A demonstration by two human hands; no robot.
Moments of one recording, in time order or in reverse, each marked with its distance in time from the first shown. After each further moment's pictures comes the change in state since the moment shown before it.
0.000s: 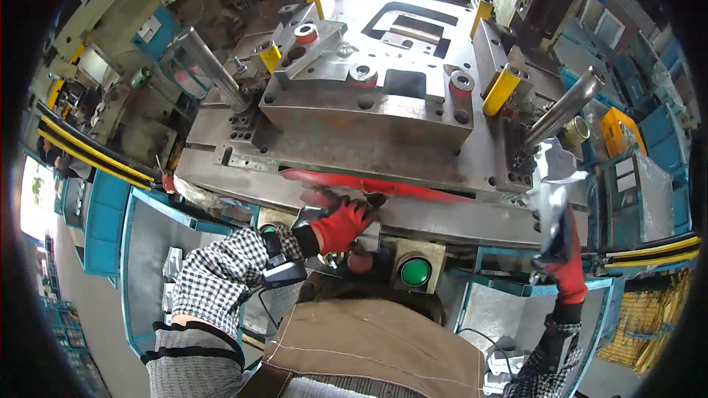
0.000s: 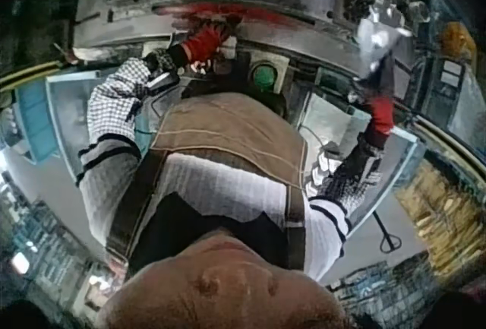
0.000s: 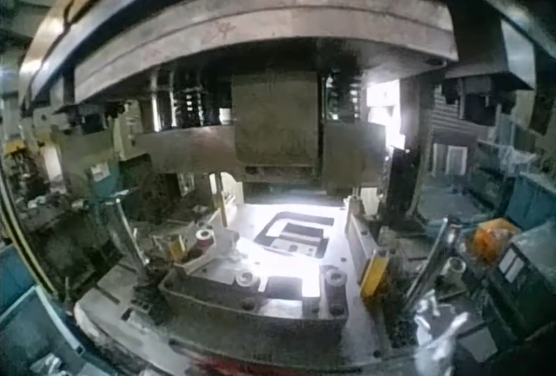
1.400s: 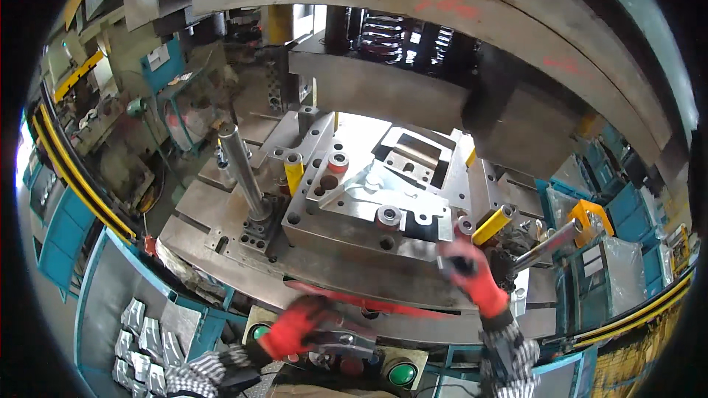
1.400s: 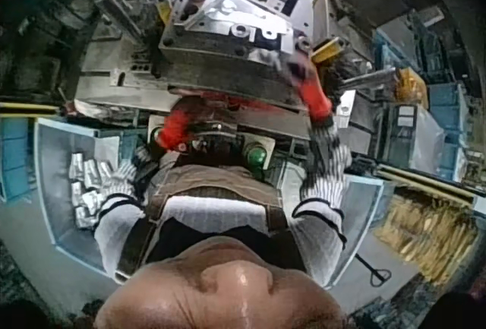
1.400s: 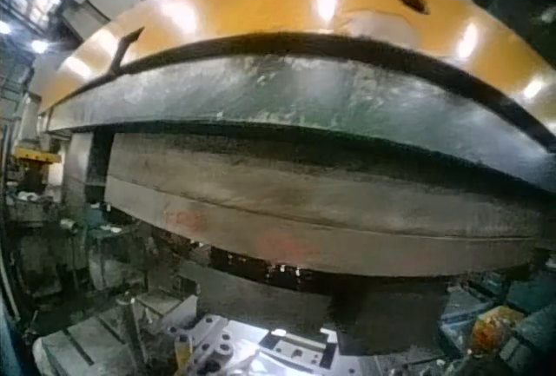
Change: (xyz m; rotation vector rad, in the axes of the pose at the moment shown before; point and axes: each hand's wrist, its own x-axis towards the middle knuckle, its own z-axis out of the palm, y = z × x) left_hand -0.112 -0.079 -0.062 -0.551 0.517 -0.096; right_hand 0.245 -0.126 0.152 0.374 -0.069 -0.643
